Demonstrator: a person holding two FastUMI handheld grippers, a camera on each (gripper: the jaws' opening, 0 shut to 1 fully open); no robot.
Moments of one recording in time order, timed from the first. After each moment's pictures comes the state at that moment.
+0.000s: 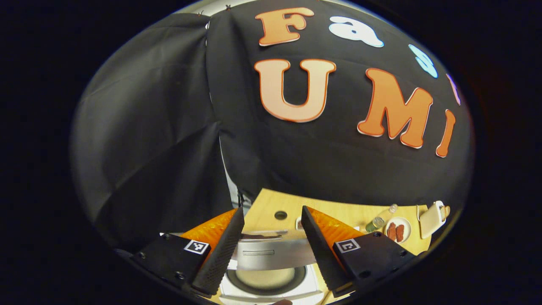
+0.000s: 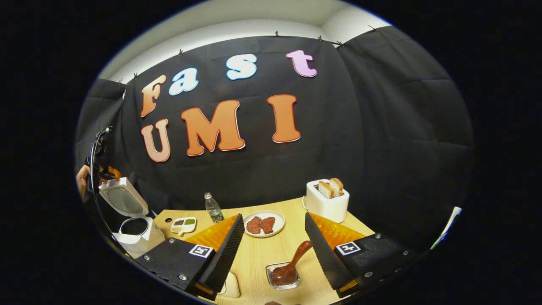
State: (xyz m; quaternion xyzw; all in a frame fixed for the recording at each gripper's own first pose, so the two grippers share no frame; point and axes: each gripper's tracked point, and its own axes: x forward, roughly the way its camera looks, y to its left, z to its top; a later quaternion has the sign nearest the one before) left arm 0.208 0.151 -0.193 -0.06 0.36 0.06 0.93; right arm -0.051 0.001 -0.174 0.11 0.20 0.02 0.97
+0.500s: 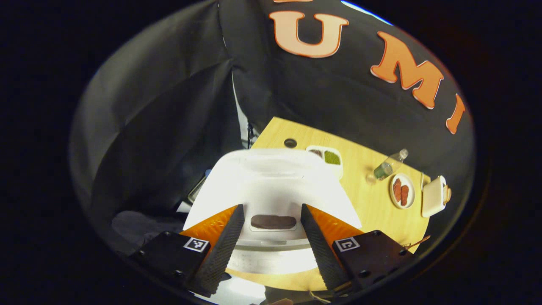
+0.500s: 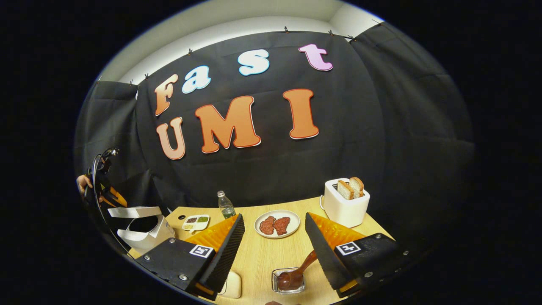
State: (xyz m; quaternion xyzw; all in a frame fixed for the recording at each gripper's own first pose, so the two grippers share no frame) left arm 0.076 0.136 -0.282 -0.07 0.53 0.09 0.84; right arm -0.032 0.005 -0.186 0.12 0.20 0.08 0.97
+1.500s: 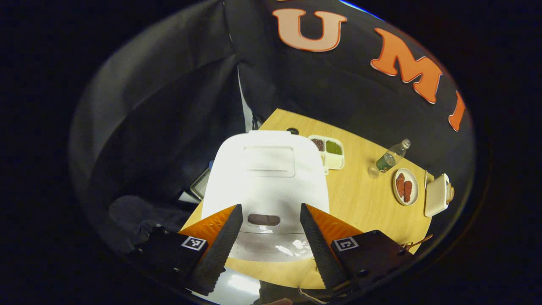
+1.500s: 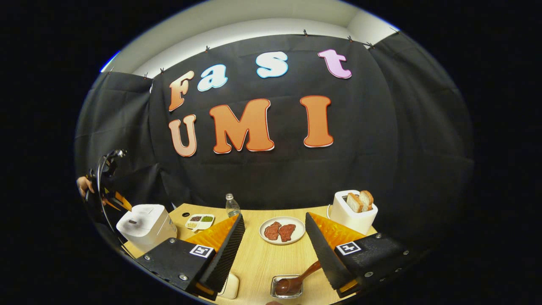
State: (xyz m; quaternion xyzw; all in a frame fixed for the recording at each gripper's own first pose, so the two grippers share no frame) left arm 0.056 0.105 -0.232 -0.06 0.47 0.11 0.87; right arm -0.007 0.025 -0.147 0.07 0.16 0.12 0.98
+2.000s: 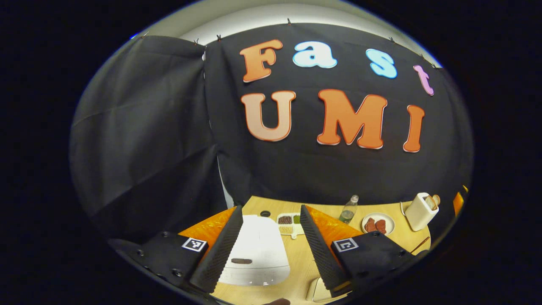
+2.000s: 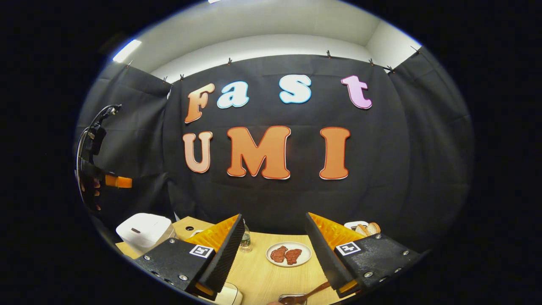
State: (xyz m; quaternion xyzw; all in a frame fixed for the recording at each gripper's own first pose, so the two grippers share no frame) left arm 0.068 0.042 -0.075 -0.02 0.17 0.04 0.98; right arm 0.010 0.074 -0.087 0.05 0.09 0.15 0.98
